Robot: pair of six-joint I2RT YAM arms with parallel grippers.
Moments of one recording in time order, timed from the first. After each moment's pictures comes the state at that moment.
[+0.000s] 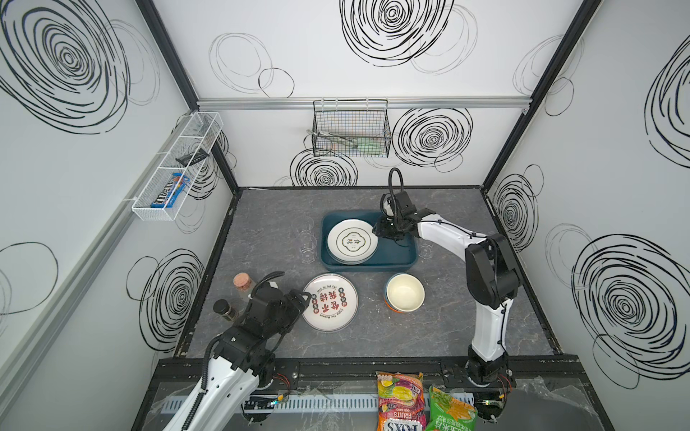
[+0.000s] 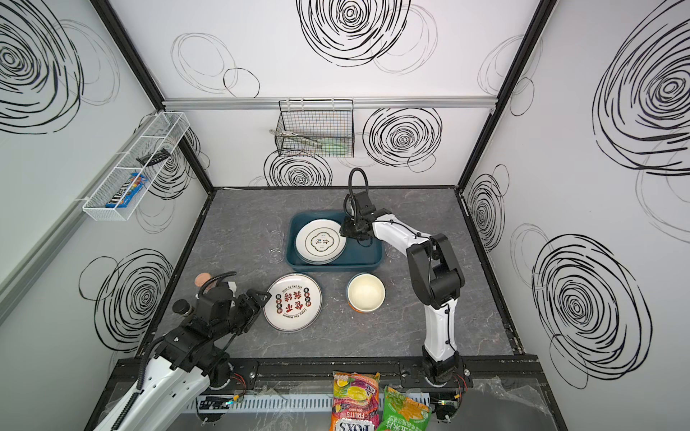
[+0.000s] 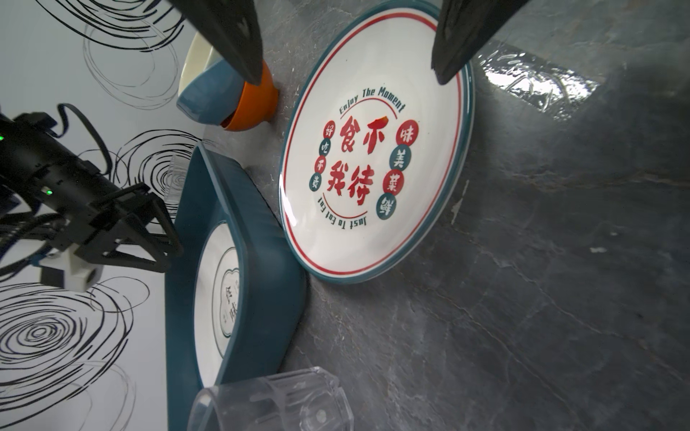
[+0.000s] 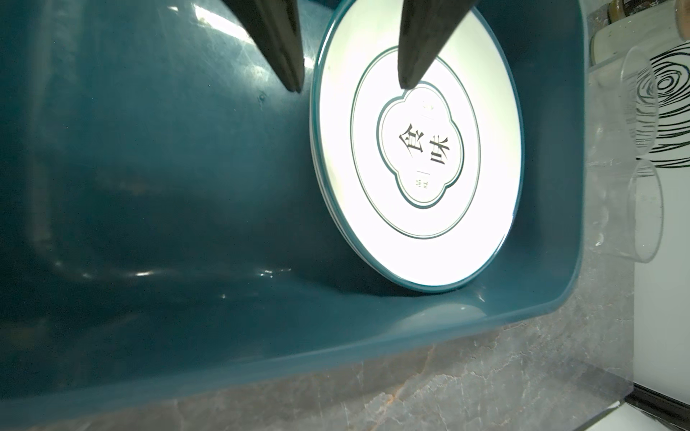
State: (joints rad) left arm -0.38 0.40 0.32 -0.68 0.14 -1.25; right arm 0.51 1.95 1.48 -0.44 -0.17 0.56
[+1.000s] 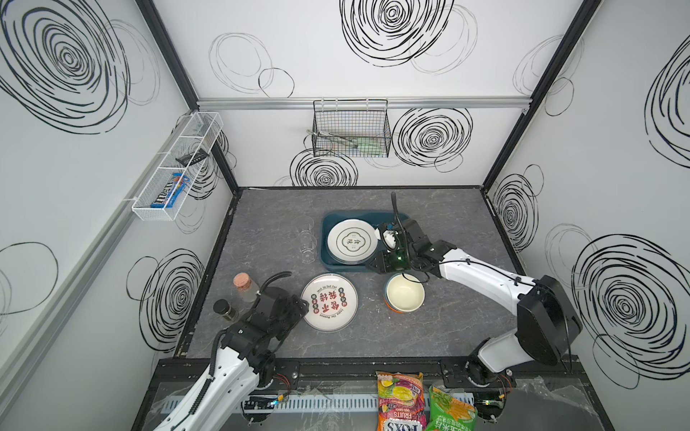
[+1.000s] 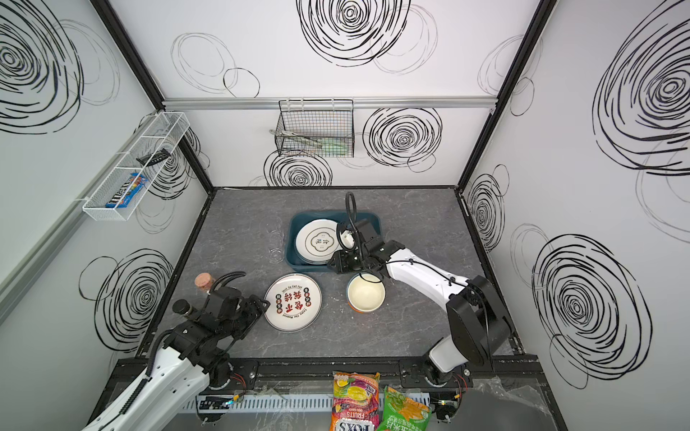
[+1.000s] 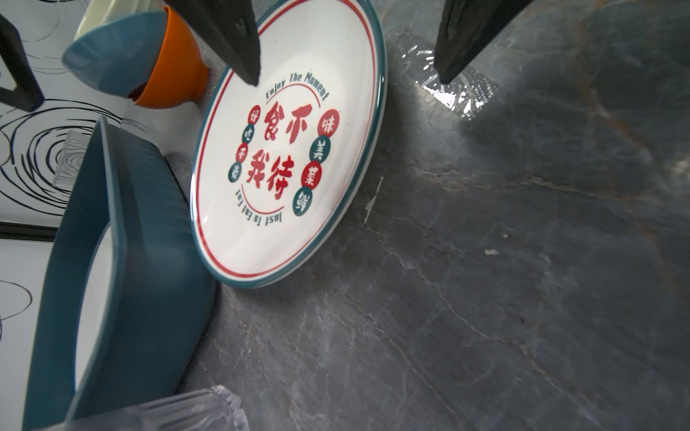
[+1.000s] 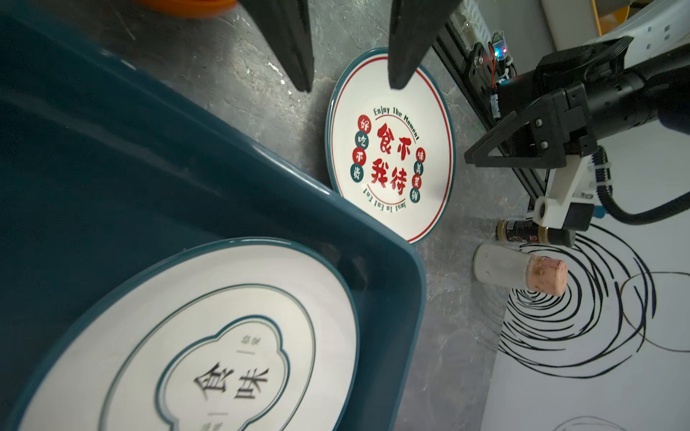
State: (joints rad) left arm -0.38 0.51 0.28 -0.71 0.09 -1.20; right arm 0.70 1.51 1.02 -0.36 -0.43 0.49
